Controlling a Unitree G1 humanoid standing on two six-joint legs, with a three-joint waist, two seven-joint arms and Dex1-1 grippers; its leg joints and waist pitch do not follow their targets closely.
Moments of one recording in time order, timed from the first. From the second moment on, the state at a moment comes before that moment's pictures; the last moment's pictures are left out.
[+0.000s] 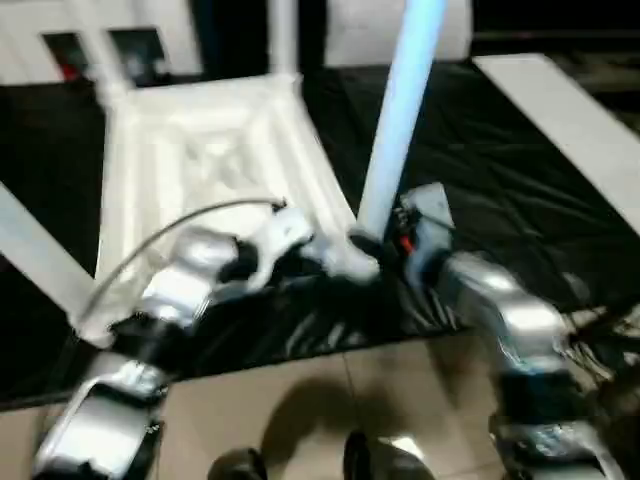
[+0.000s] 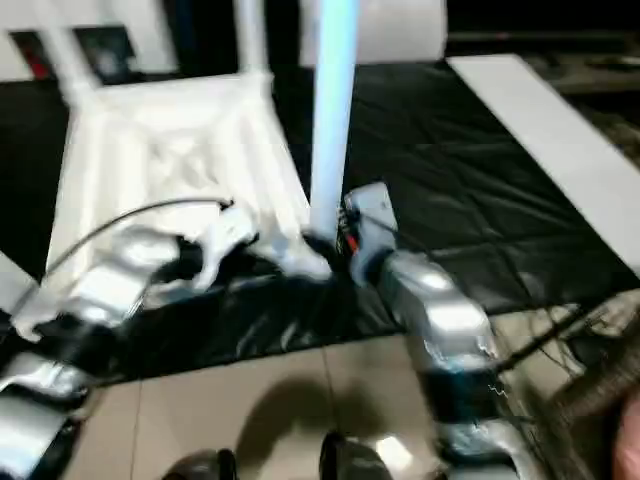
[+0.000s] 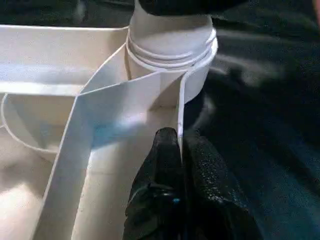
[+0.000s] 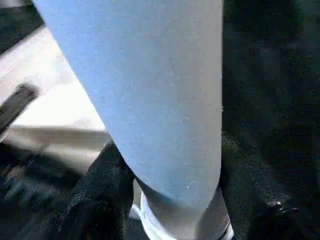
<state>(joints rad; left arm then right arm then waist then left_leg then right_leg) -0.67 0.26 -0.24 0.50 0.08 0.33 -0.95 -0.48 -0.04 0.01 0.14 0.15 0.62 0.38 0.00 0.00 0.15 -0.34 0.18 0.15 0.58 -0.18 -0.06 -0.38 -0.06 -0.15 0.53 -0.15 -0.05</state>
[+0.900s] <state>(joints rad) -0.64 0.39 -0.29 0.45 0.05 0.14 -1.14 -0.35 -0.30 0.06 0.01 0.23 0.42 0.81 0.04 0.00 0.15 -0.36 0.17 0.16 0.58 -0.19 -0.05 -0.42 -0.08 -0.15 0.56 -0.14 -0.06</state>
